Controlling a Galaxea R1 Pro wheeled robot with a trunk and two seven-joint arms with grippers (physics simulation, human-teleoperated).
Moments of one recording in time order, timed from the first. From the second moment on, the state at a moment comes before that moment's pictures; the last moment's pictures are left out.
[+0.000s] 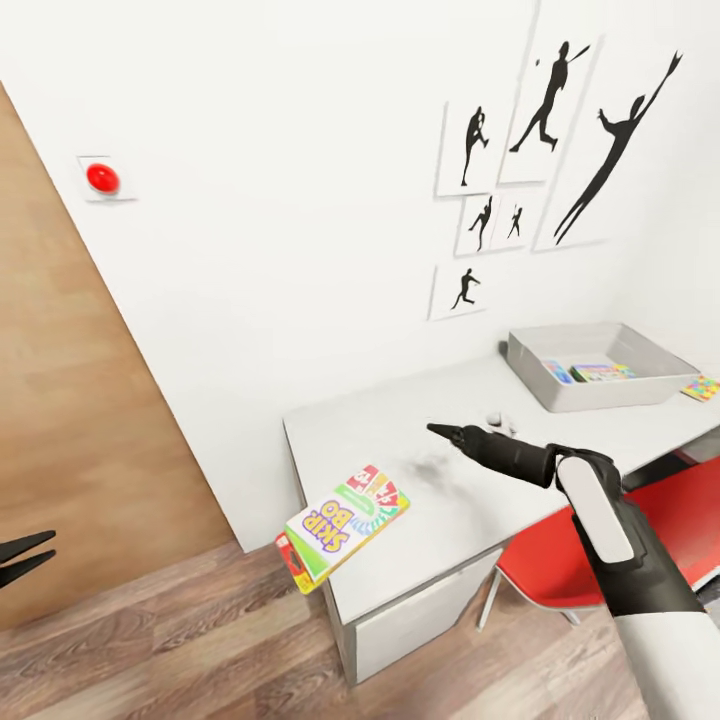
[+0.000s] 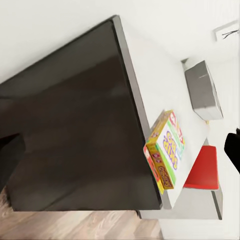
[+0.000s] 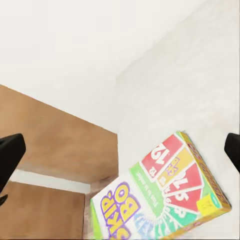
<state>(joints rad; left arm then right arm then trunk) -0.65 0.77 0.56 -0.23 0.02 0.54 -1.57 -0.64 -0.20 0.03 -1.37 -0.91 0.93 0.20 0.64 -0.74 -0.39</state>
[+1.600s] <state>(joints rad) -0.67 0.58 0.49 -0.30 0.02 0.54 -1.43 -0.35 -0.23 0.02 -1.44 -0.77 0.65 0.80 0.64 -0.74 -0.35</state>
